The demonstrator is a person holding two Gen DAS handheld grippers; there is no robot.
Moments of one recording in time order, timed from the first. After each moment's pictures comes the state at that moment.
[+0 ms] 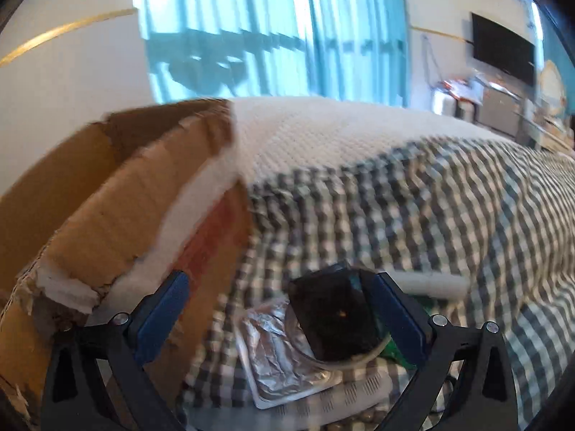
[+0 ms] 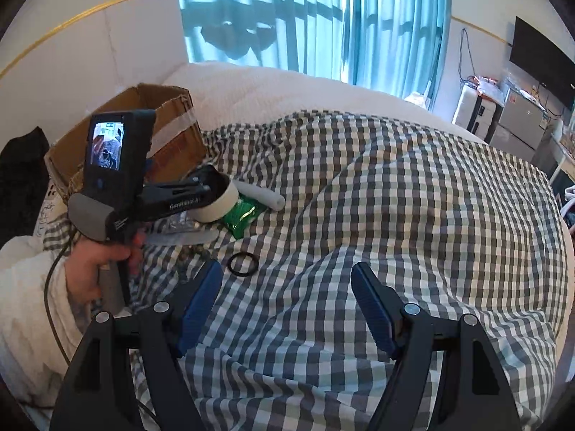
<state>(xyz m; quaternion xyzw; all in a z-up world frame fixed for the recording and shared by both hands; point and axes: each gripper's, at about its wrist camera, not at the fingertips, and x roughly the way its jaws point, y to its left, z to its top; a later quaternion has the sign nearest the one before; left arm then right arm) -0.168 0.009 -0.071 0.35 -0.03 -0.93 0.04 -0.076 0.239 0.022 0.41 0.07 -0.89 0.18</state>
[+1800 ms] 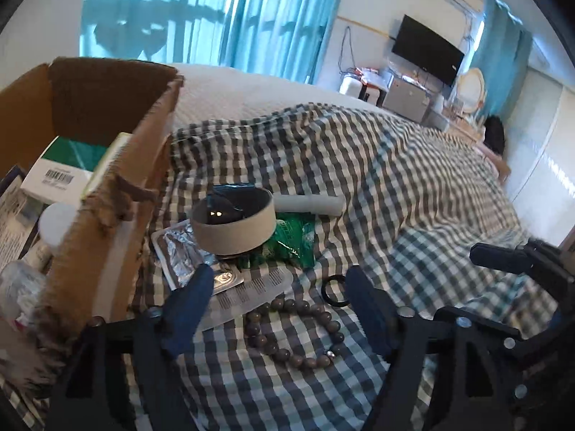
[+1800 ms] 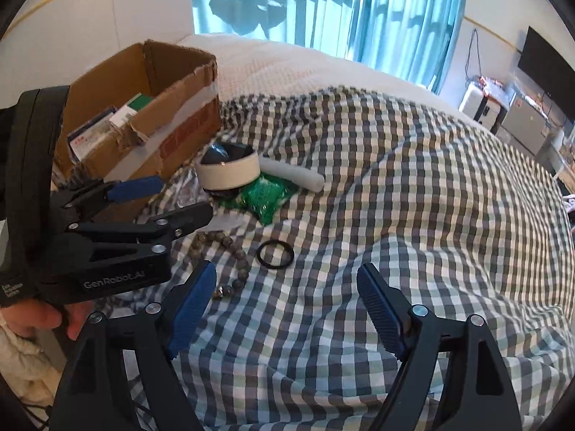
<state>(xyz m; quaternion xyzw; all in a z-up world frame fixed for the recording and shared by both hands) -0.094 -0.002 -0.065 0.39 0.05 -0.91 -0.14 -0.076 0.177 -0.015 0.44 0.11 -0.87 0.17</state>
